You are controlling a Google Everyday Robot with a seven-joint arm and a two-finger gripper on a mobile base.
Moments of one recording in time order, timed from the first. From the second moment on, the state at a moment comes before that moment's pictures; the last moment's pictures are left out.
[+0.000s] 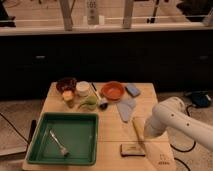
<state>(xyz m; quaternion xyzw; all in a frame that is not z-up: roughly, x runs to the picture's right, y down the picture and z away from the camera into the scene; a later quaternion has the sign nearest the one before) 0.226 0.252 0.746 -0.33 -0.08 -0.04 0.94</state>
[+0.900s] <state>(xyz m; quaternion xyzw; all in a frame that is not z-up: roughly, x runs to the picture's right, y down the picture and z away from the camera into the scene) 0.219 0.241 0.759 -0.33 -0.07 0.02 0.94</state>
